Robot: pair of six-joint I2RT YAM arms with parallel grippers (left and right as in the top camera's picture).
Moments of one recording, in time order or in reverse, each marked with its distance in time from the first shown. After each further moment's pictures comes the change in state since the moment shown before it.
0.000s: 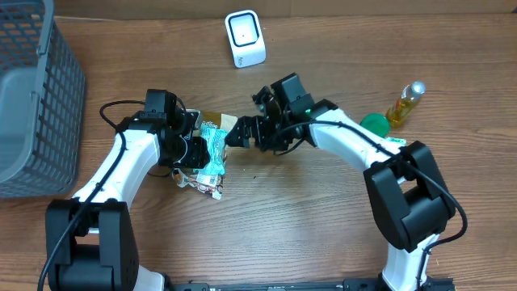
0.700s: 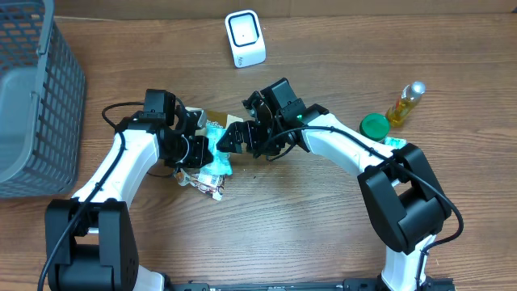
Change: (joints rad) left arm 0.003 0.000 0.000 -0.001 0.167 0.001; right arm 0.041 0.003 -0.003 0.024 -0.006 0.040
